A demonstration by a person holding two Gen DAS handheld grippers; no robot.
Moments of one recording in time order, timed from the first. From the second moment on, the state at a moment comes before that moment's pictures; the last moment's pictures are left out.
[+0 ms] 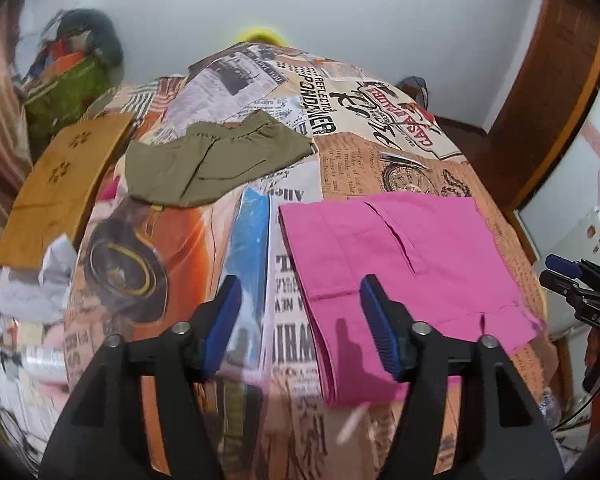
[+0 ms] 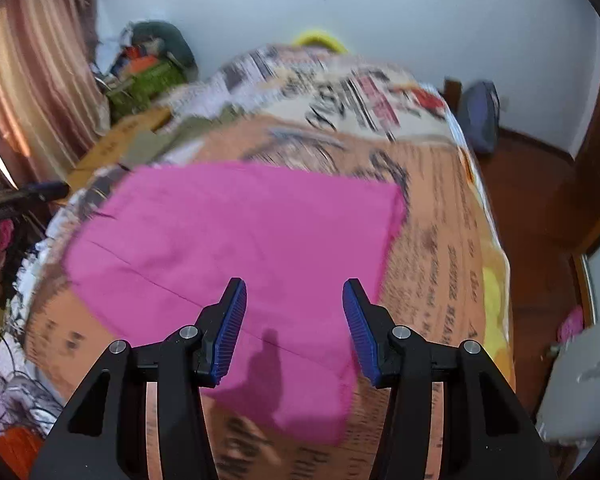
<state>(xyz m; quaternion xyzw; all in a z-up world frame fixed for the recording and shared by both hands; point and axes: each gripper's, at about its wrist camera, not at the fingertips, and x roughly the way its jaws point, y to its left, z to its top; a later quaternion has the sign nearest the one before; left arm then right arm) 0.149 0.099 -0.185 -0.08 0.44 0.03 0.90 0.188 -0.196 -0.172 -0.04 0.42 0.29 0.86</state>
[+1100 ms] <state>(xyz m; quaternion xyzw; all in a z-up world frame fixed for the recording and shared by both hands) 0.118 0.073 -0.249 -0.31 0.50 -0.07 0.80 0.164 -0.157 -0.218 -0.02 0.44 0.34 0.83</state>
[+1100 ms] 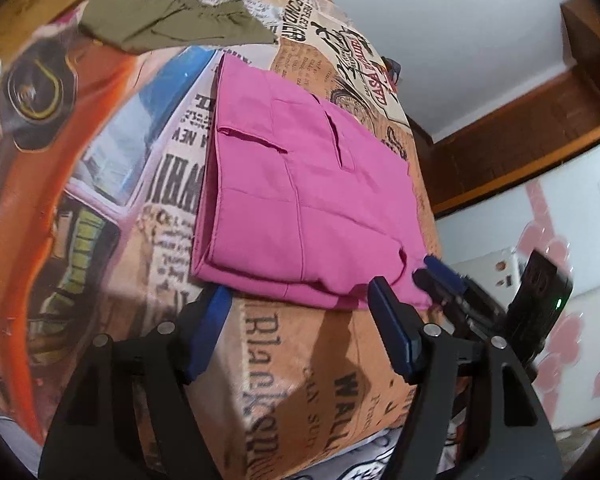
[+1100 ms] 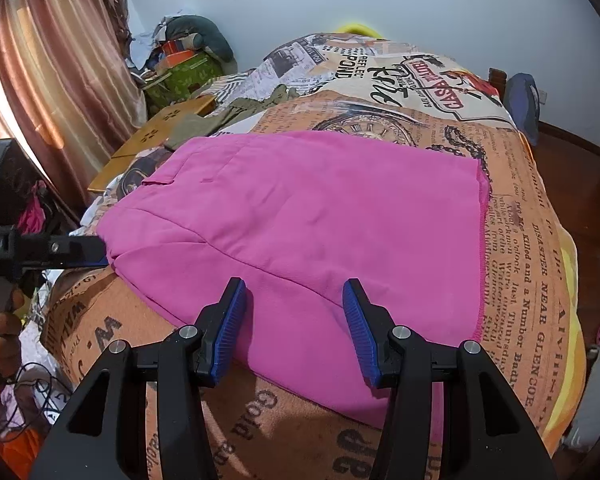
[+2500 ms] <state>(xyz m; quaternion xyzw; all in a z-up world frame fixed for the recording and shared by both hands) 0.081 0.060 -0.164 0.02 0.35 0.08 0.93 0.158 -0.047 -0.206 -0.10 0.45 0.44 0.77</state>
